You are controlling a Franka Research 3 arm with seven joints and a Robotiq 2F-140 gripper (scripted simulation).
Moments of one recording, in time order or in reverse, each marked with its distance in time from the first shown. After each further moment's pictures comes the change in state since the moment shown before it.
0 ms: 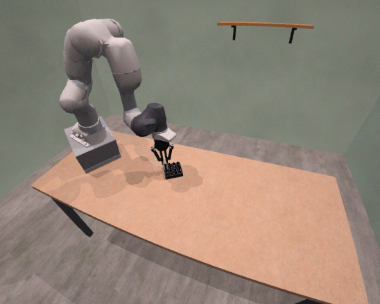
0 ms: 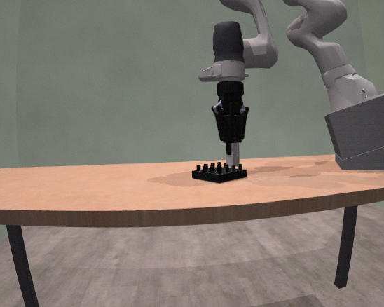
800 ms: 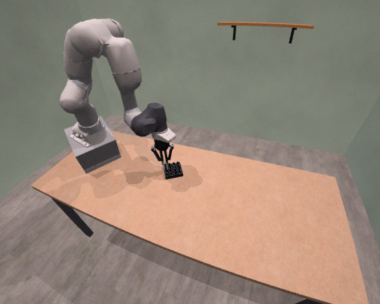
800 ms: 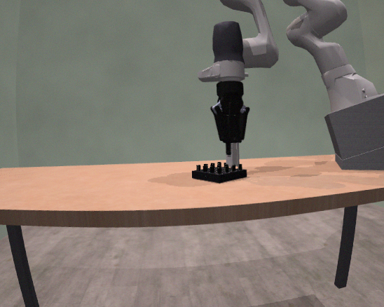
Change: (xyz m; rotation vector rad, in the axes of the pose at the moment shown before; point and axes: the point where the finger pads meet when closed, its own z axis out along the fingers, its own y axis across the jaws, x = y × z) arm 0.000 0.000 0.000 -0.002 -0.001 0.066
